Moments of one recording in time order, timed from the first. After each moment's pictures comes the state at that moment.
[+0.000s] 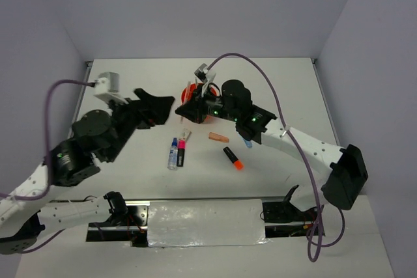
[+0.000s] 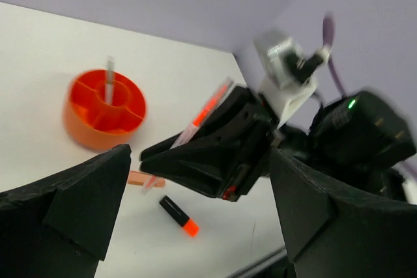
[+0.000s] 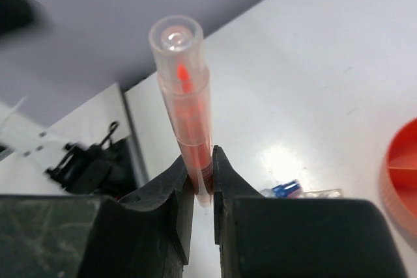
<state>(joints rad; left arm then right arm) -0.99 0.82 1.20 -0.41 -0.57 -0.63 0.83 1.37 1.16 0.10 -0.36 0.33</state>
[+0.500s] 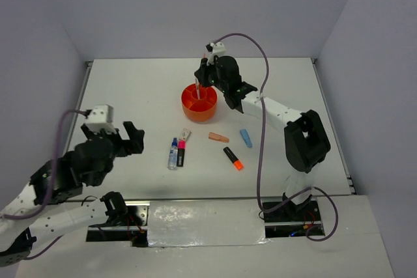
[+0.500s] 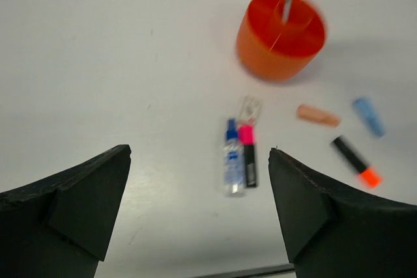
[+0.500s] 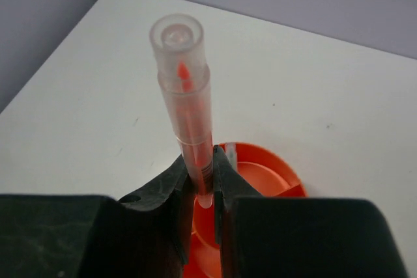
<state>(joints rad) -0.99 0.59 1.10 -0.92 -0.82 -0.58 0.60 1.79 1.39 0.21 -0.01 0.25</state>
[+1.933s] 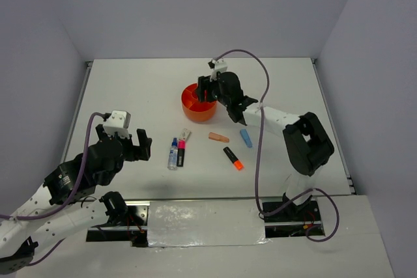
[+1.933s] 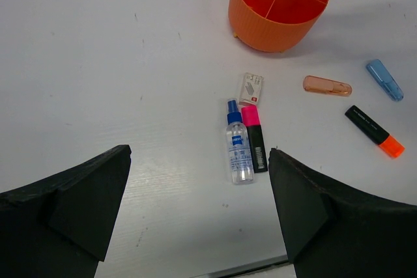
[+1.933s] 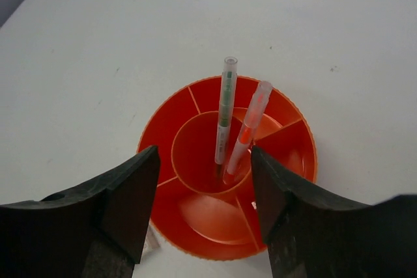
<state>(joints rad) -0.91 0.55 0.90 -0.82 -0.66 -0.42 0.60 1.80 1.19 0.32 0.01 0.23</state>
